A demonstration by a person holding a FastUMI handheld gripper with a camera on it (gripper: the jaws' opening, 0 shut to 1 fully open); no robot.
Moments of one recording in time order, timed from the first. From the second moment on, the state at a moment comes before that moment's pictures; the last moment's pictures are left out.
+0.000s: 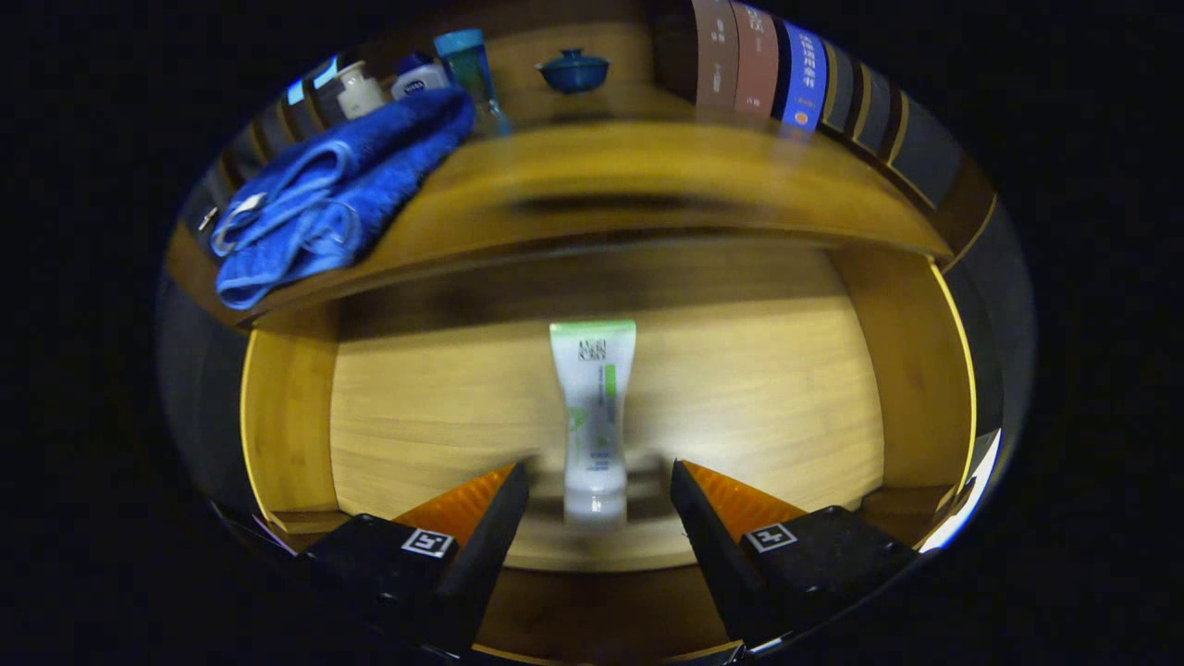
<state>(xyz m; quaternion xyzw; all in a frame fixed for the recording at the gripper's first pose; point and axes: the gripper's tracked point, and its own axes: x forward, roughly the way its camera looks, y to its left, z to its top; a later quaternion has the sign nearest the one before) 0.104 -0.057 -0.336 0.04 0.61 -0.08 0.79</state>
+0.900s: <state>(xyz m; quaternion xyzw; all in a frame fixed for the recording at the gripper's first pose) 0.098 -0.054 -0.355 0.03 0.66 -0.06 0.75</state>
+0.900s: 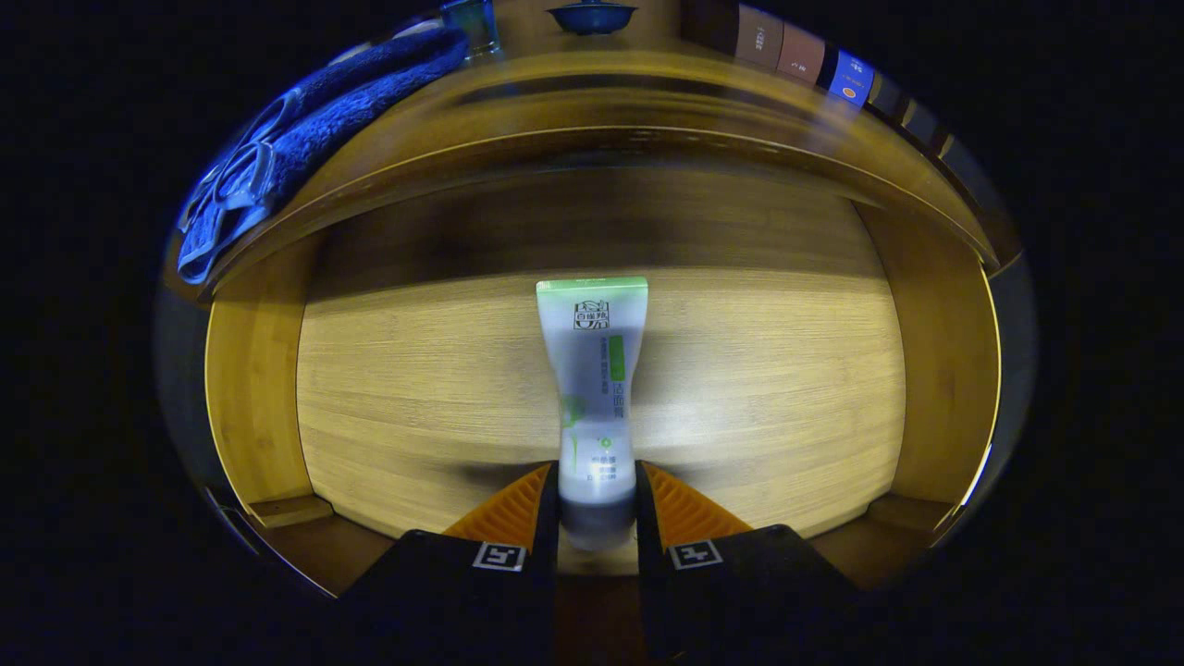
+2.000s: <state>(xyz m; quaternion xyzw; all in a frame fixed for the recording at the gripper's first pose) 0.093 -0.036 -0.209 0.06 0.50 0.00 0.86</state>
